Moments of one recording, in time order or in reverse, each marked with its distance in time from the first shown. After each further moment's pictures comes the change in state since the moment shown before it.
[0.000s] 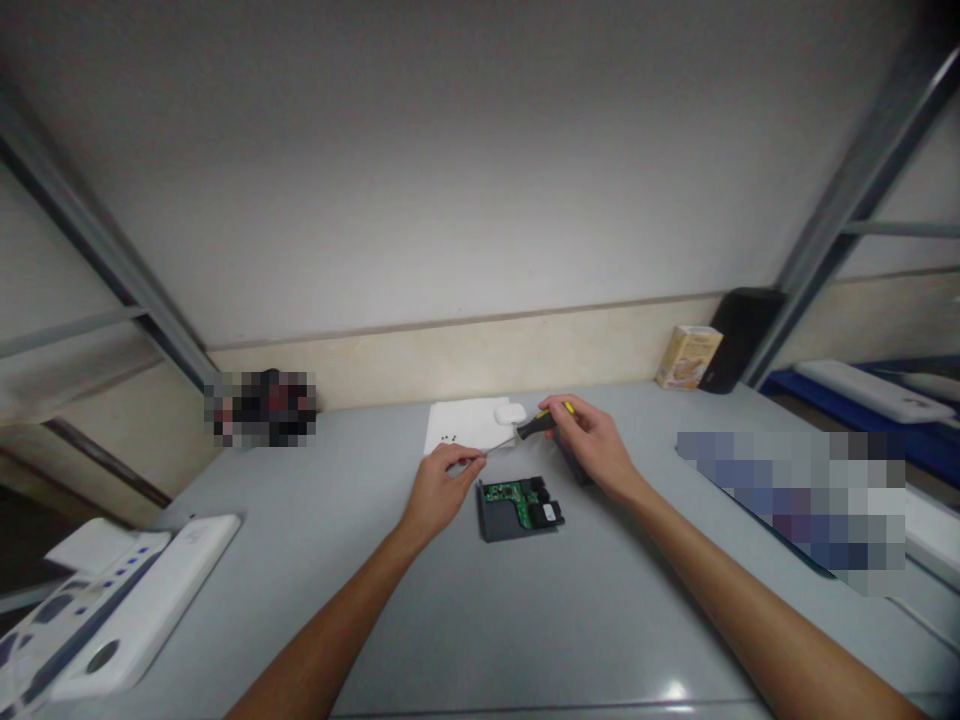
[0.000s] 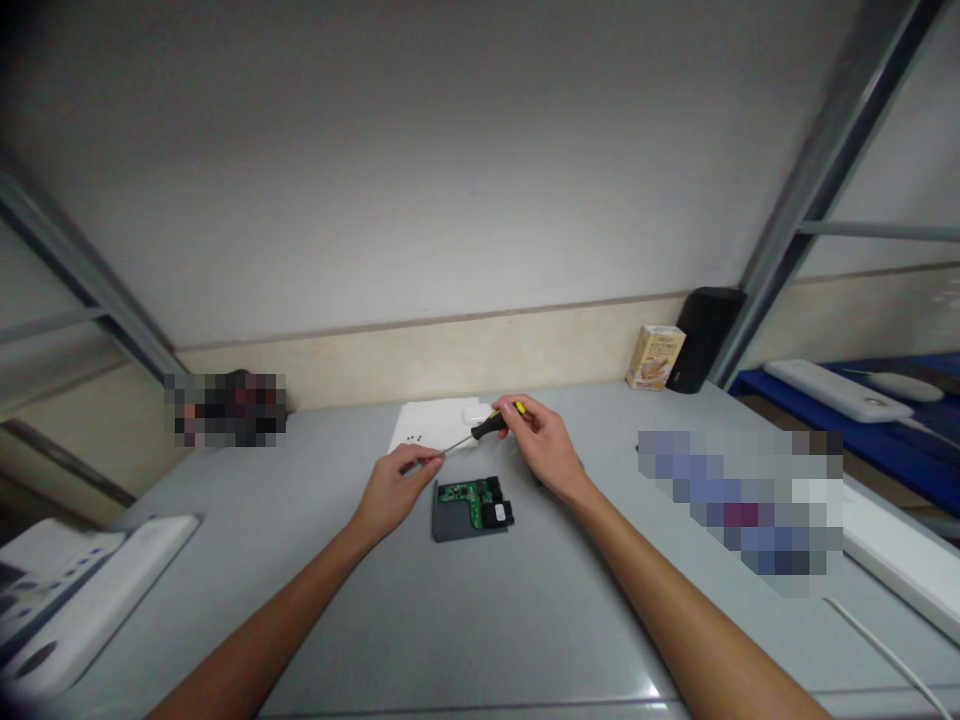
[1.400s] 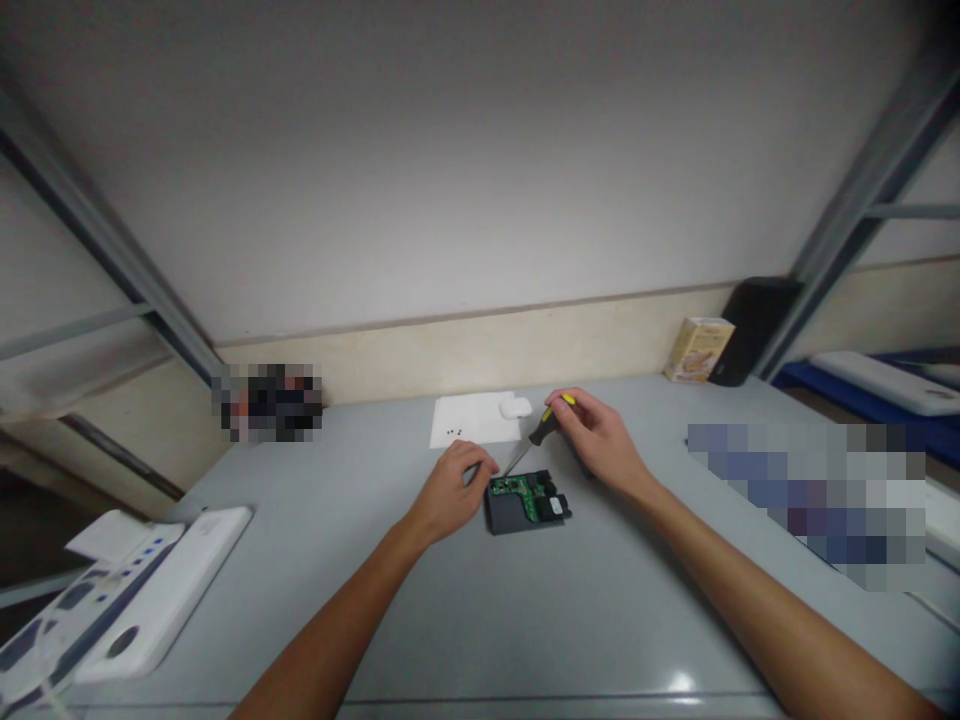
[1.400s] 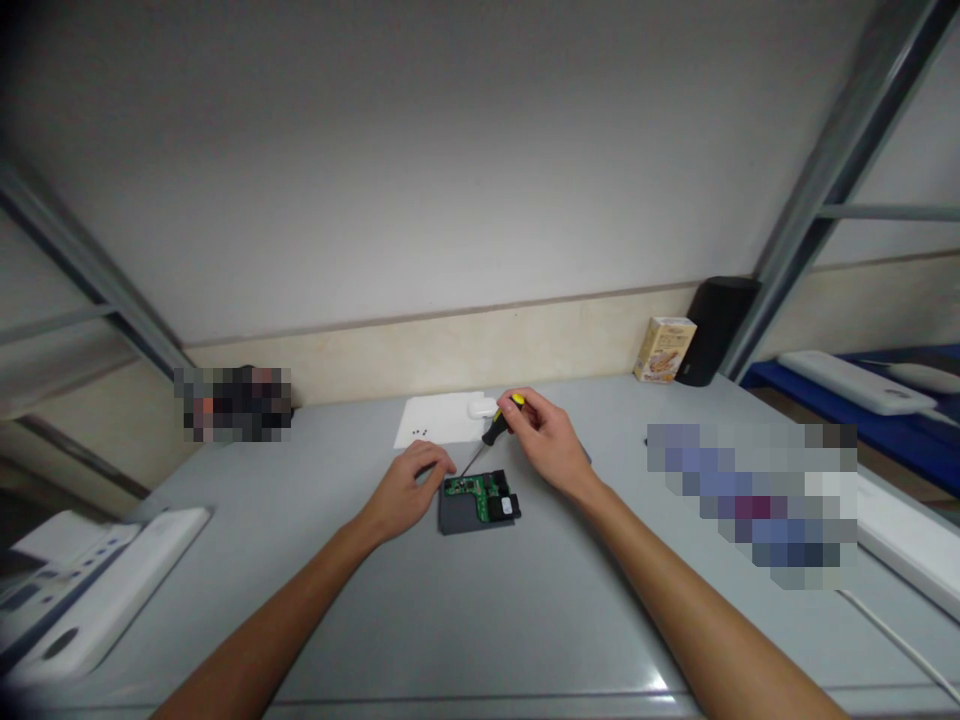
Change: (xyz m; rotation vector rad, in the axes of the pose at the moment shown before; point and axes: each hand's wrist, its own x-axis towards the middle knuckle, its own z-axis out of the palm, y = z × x) left_hand -0.005 0.014 -0.004 0.100 -0.209 0.150; right_hand -0.003 -0.001 0.004 -0.053 -0.013 -0.076
